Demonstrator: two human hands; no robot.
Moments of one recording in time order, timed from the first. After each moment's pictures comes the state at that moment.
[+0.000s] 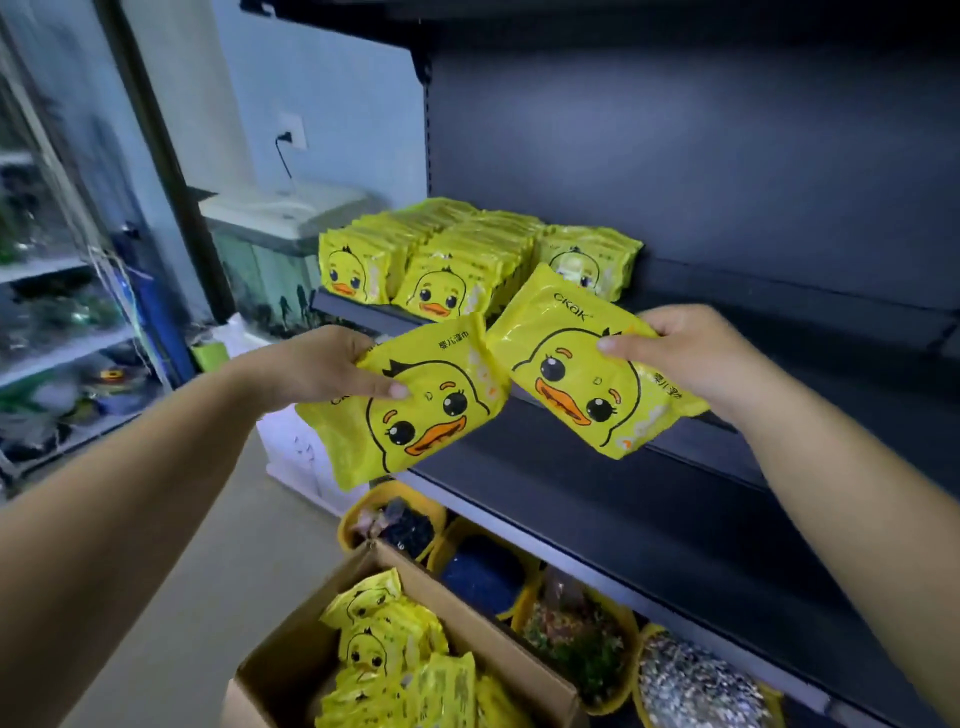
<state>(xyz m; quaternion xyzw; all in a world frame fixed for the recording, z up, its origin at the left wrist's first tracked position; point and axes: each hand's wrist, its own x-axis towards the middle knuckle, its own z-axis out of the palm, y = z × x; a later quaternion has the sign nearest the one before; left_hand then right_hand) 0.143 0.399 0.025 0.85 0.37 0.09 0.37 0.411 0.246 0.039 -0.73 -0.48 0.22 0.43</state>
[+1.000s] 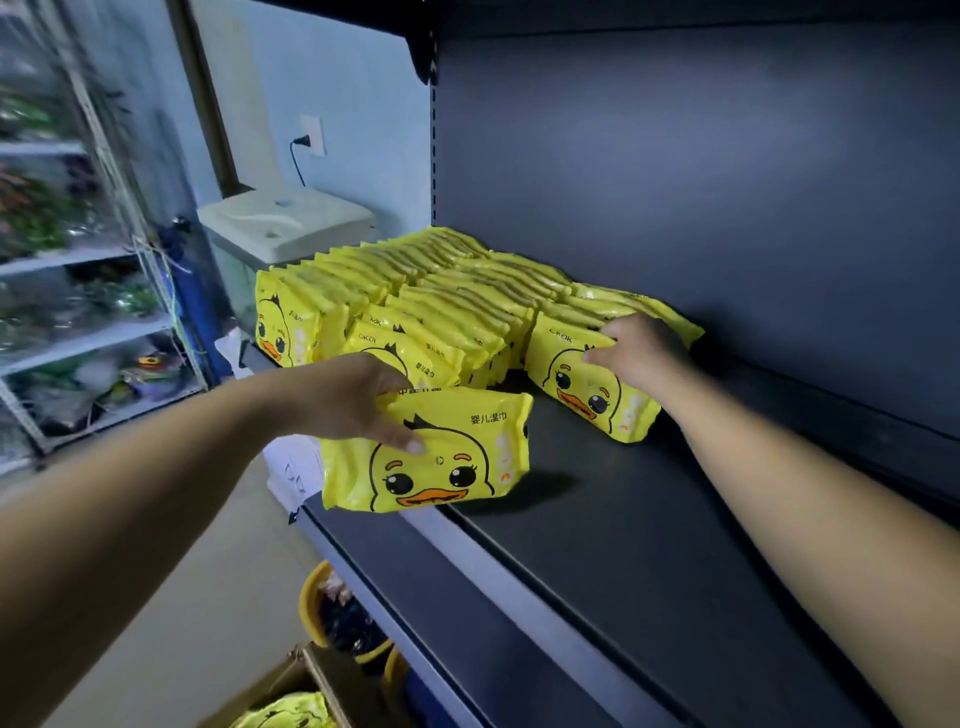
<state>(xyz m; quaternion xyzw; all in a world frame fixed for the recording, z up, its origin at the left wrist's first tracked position) 0.319 0.537 0.024 0.87 0.42 0.03 0.25 0.608 0.534 0.007 -0.79 -0.57 0.05 0.22</state>
